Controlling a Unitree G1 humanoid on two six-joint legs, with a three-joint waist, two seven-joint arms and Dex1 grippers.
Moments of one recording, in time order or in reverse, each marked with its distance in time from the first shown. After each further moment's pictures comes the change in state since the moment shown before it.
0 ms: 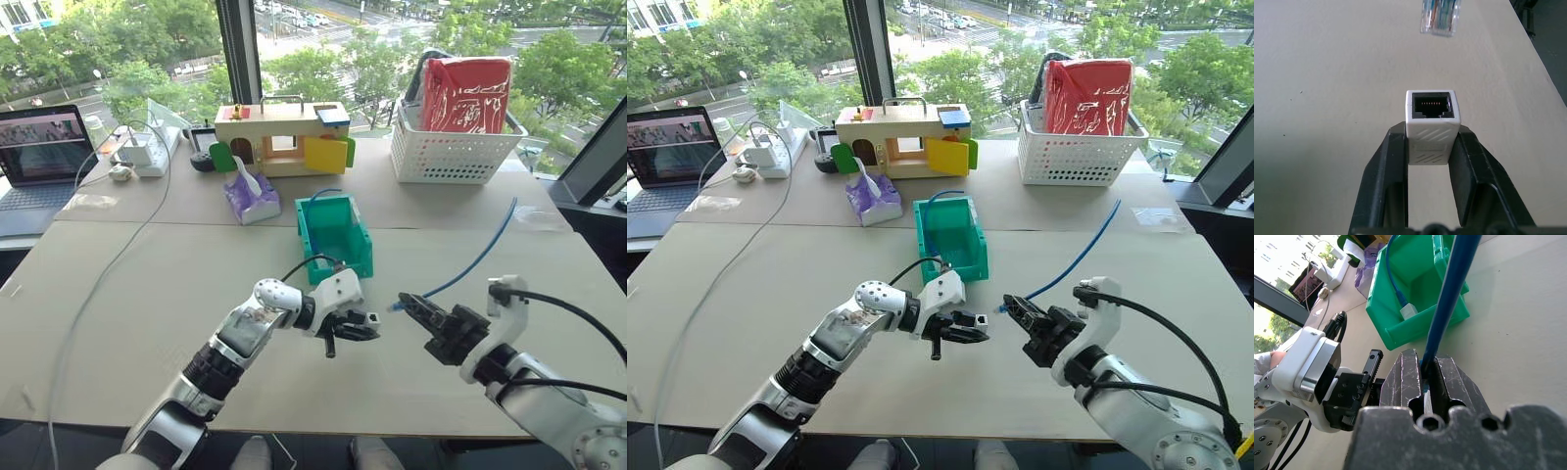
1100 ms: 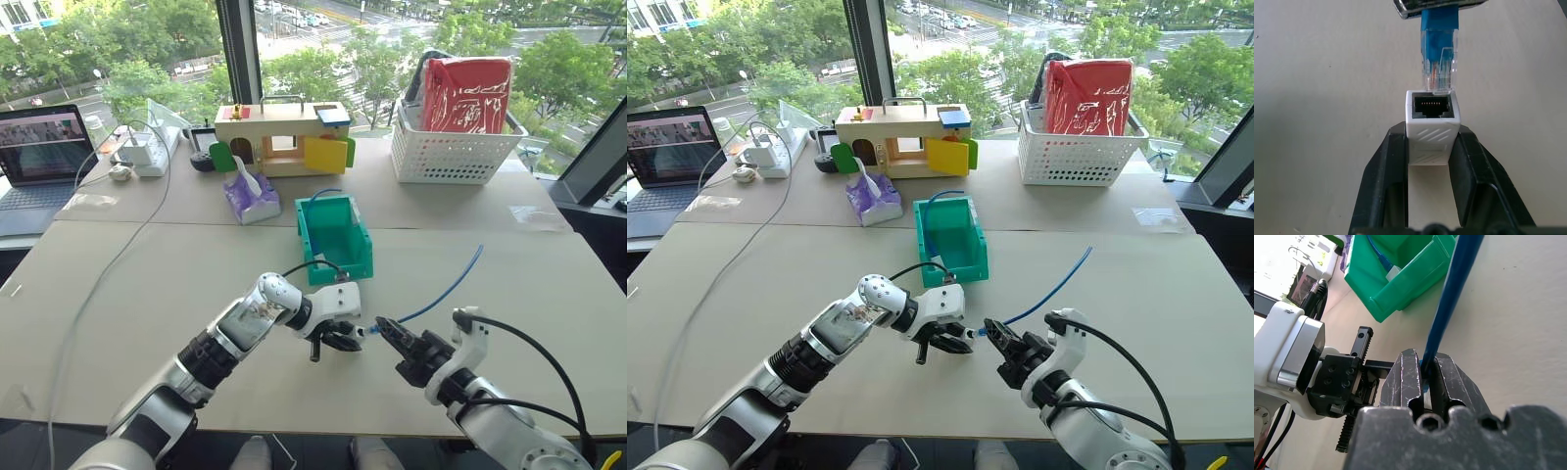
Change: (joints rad) left arm -0.071 0.082 -0.102 0.001 0.066 0.041 -0.073; right arm 0.086 0.182 0.145 0.068 -0.171 -0.028 0.076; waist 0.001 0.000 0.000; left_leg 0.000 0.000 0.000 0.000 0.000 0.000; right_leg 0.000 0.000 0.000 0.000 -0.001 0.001
